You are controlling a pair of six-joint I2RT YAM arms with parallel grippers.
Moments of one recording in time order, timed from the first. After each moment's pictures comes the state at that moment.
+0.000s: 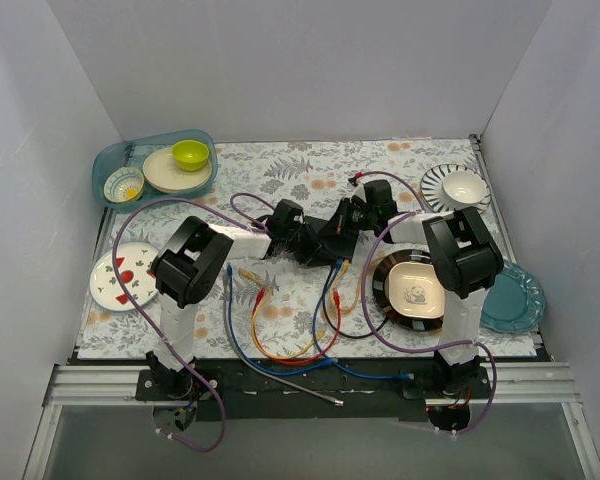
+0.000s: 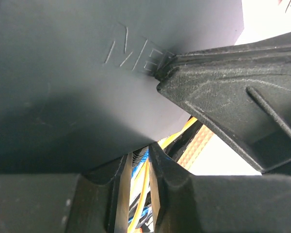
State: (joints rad) left arm -0.63 2.04 1.14 0.10 0.44 -1.20; right arm 0.39 1.99 1.06 0.22 -0.61 0.66
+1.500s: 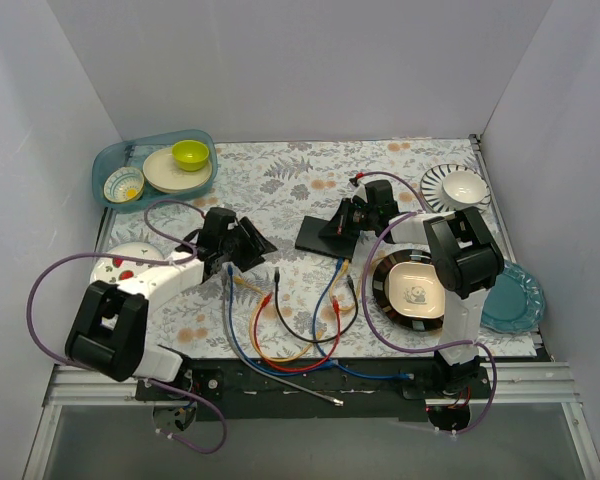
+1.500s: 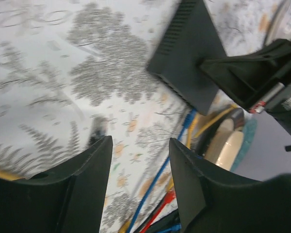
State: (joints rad) left arm -0.40 1.37 0.70 -0.10 0.18 -1.01; right arm 0.39 1.99 1.06 0.22 -0.62 0.65
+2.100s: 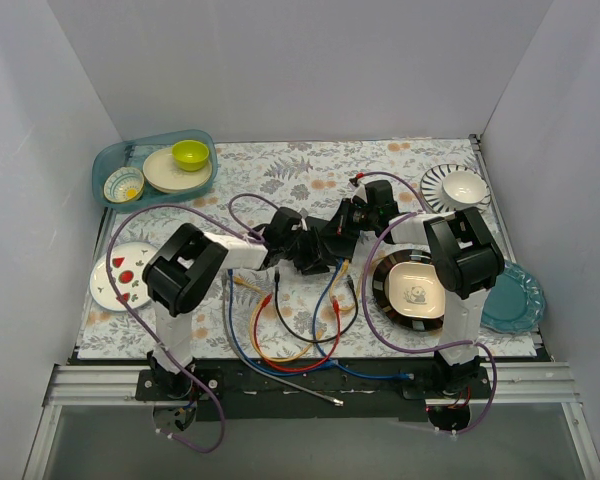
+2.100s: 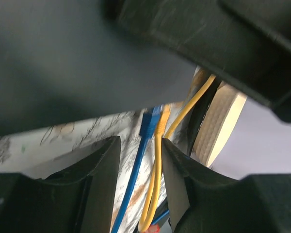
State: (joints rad) left arm -0.66 1.93 1.00 0.20 0.44 -1.04; right arm 0.39 1.98 1.05 0.23 -0.61 0.65
